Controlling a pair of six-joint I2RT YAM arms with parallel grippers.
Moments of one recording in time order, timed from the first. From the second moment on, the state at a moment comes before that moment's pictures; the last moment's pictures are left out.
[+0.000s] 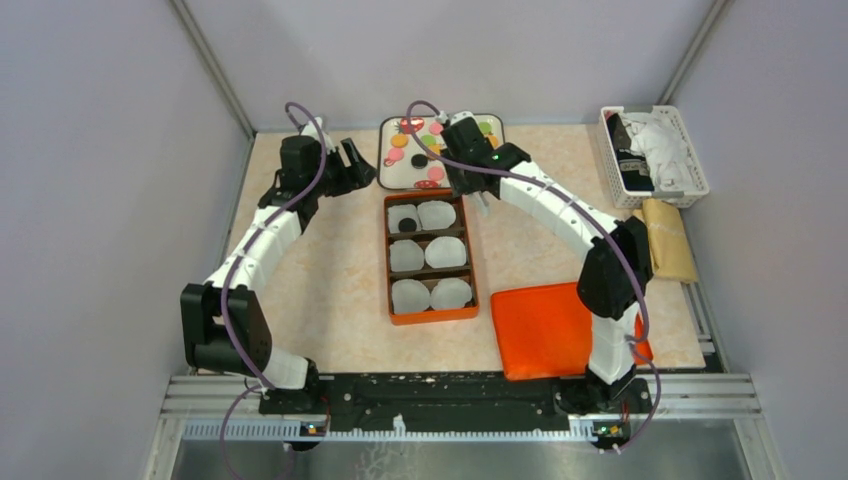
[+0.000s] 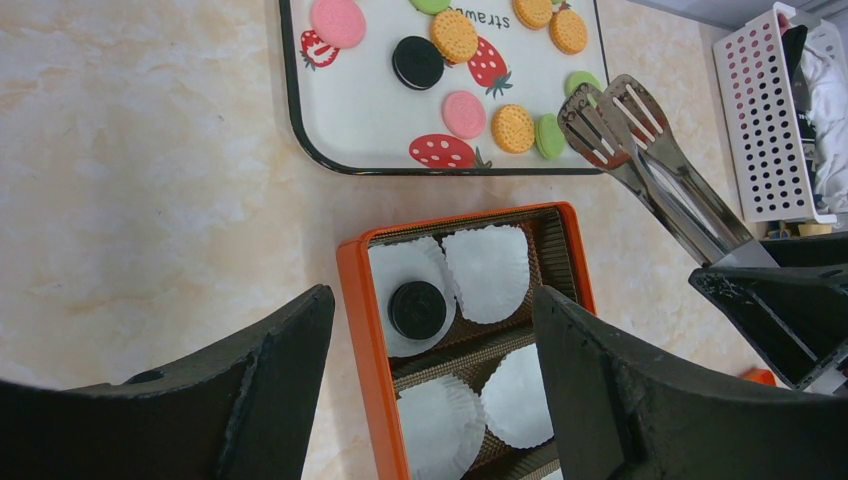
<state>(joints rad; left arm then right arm) -0.12 1.46 1.16 -0.14 0.26 -0.44 0.69 1.92 1.82 -0.72 0.36 0.17</state>
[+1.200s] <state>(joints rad) -0.12 1.48 1.16 -0.14 0.27 -0.44 0.52 2.06 1.73 -0.64 0.24 0.21</state>
